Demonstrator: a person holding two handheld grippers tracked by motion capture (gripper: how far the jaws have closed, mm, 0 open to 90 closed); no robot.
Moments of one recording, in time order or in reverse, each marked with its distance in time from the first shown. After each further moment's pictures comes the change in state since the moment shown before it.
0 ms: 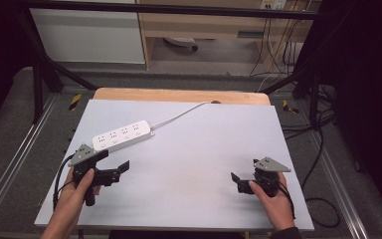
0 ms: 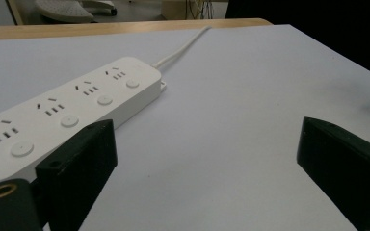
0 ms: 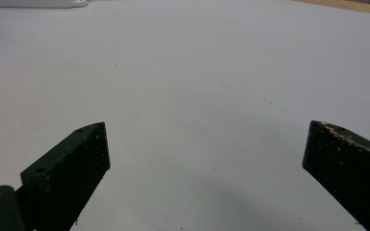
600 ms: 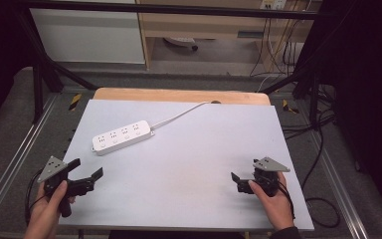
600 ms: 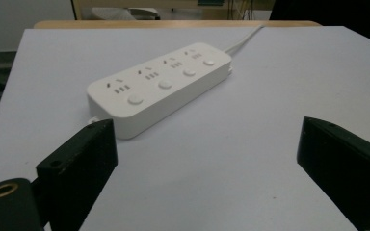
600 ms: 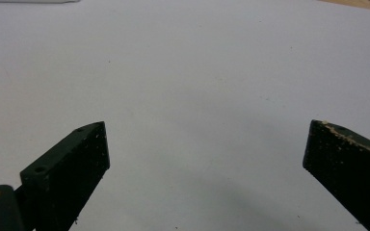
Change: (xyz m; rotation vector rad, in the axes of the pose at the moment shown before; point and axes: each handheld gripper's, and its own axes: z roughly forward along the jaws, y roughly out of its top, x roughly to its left) left arm 0.044 -0.037 -0.043 -0.037 0.154 -0.026; right arm -0.001 -0.002 0.003 0.009 -0.012 0.004
